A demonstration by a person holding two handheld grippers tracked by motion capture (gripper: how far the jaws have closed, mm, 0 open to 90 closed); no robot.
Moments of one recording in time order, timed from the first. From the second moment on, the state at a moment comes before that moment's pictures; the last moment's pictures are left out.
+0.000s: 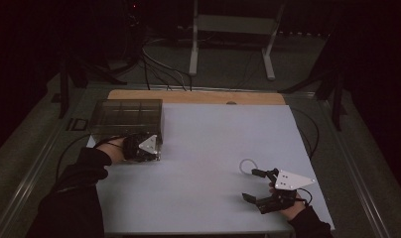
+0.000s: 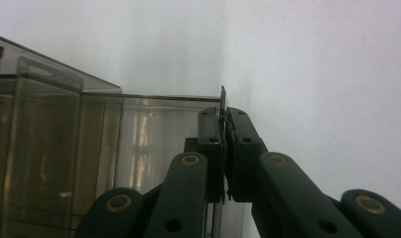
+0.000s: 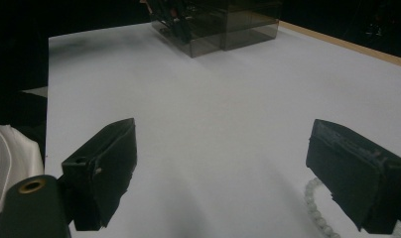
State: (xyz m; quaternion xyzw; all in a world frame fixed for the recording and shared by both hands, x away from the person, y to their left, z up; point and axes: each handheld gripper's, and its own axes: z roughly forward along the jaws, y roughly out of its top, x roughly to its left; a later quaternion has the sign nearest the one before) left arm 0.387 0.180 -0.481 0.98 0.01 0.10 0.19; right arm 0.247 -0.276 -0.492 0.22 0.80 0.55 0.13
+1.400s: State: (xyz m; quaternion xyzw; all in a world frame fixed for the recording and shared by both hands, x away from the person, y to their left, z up) left arm 0.366 0.182 -0.482 0.97 0.02 0.09 0.21; right arm 0.247 -0.276 -0.492 0.22 0.80 0.55 0.13
